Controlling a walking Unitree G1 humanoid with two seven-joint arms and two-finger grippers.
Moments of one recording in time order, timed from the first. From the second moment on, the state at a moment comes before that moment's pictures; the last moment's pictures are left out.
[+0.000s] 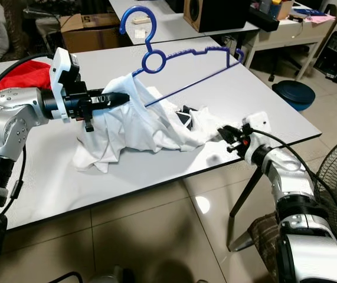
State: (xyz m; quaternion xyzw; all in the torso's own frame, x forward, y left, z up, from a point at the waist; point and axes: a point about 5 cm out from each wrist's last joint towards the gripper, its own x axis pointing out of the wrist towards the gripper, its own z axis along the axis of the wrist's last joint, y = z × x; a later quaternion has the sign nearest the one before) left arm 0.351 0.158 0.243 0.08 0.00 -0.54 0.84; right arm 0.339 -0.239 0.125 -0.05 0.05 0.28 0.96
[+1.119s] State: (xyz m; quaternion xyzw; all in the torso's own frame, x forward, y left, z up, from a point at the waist) left arm 0.346 0.145 0.249 0.09 -0.01 -0.56 0.83; right arm 0.350 -0.181 0.120 -0.21 0.06 0.38 0.90
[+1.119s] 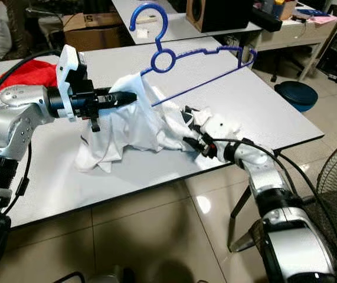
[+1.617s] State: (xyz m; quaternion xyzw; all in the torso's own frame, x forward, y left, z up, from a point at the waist) left arm 0.346 0.146 0.249 0.09 0.00 -0.56 0.83; right arm 0.351 -0.182 0.112 -0.19 0.08 0.39 0.90
